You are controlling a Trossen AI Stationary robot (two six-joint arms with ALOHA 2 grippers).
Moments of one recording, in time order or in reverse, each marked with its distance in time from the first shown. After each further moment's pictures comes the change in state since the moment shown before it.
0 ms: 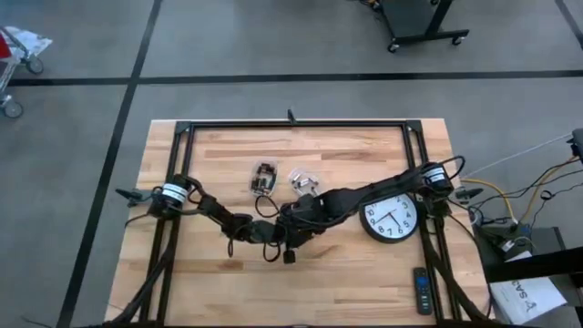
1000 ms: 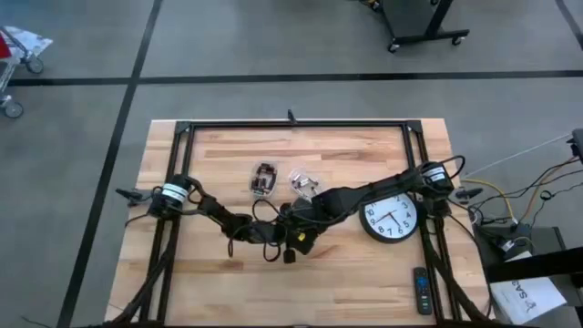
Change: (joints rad) left arm 0.001 0.000 -0.001 0.001 -0.009 -0.002; right arm -0.011 0.001 0.001 0.002 -0.012 -0.507
